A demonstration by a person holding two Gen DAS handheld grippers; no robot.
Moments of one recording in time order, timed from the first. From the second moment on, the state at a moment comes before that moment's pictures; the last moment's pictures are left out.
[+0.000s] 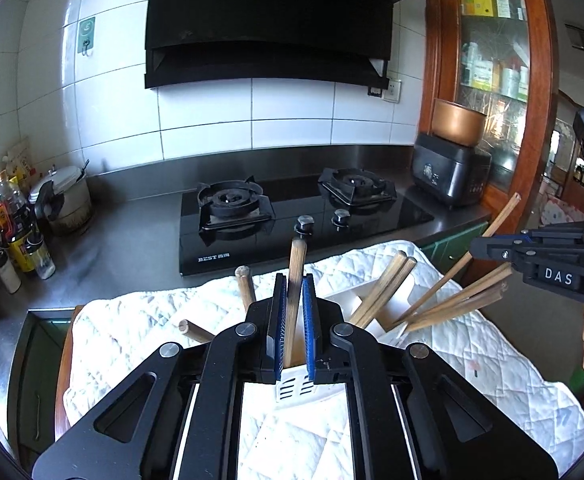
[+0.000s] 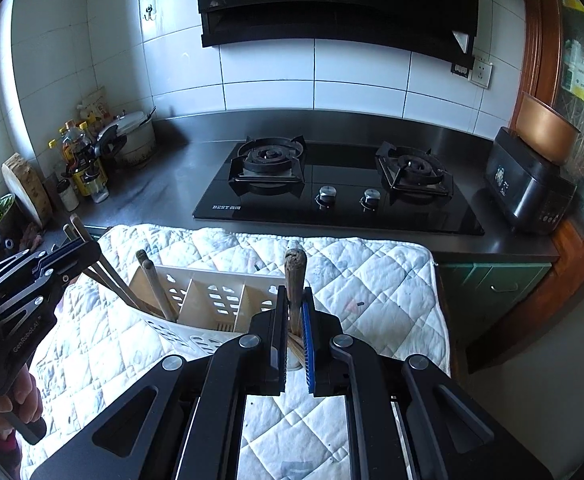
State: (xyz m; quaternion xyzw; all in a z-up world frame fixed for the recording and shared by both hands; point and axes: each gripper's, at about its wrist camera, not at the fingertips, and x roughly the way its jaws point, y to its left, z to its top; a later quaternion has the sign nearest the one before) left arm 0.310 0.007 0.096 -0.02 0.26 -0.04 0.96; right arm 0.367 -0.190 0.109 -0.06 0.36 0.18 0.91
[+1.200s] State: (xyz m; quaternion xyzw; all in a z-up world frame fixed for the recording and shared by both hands) left arm 0.126 0.006 0.117 -0.02 0.18 -0.04 0.98; right arm 0.184 -0.223 0.119 -0.07 0.28 0.16 0.94
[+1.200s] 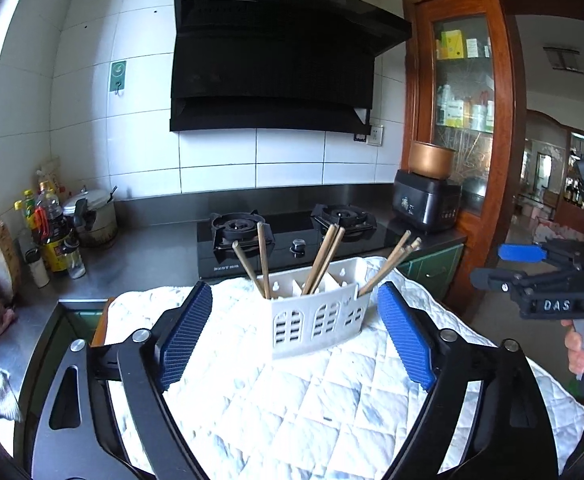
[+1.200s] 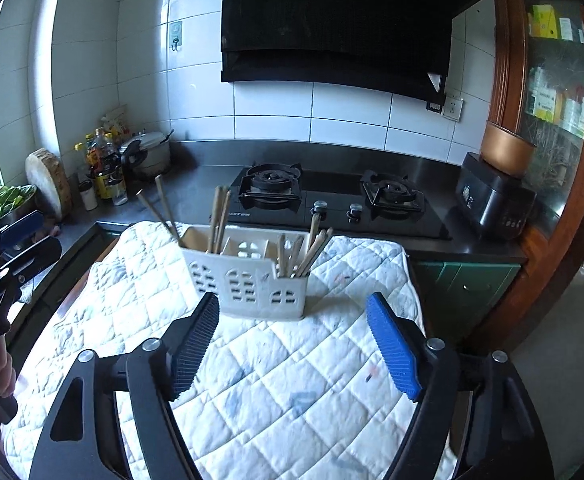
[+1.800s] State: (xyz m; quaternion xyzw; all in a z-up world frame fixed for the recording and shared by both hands) left arm 0.028 0.020 0.048 -0.06 0.23 -0.02 0.97; right arm 0.053 -0.217 0.051 -0.10 0.25 0.14 0.95
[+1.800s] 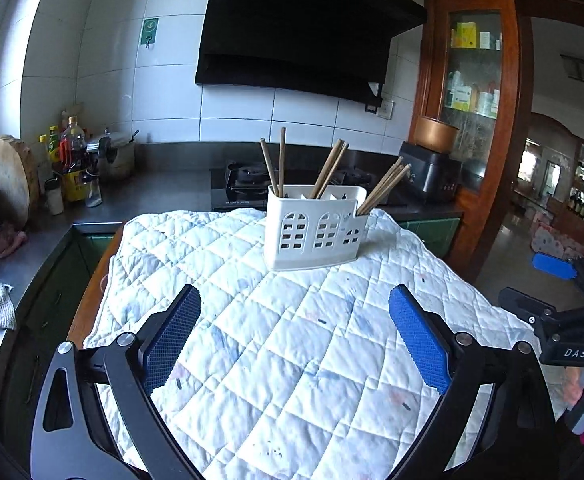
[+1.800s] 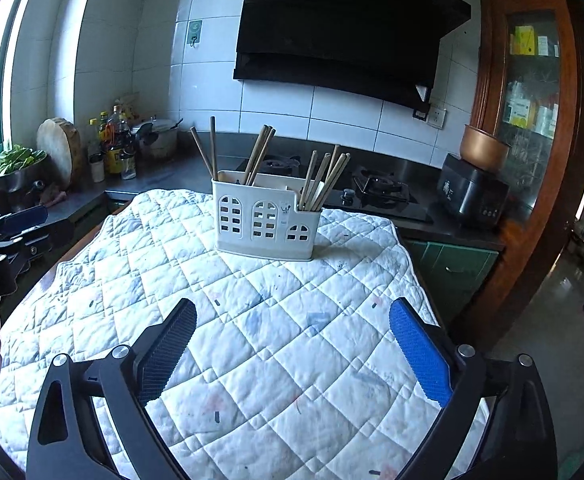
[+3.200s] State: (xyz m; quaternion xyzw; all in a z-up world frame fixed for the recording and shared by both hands) left arm -0.006 0.012 0.012 -0.03 0.26 -0.03 0.96; right arm 0.032 -0.221 0.017 -0.05 0.28 0.13 0.95
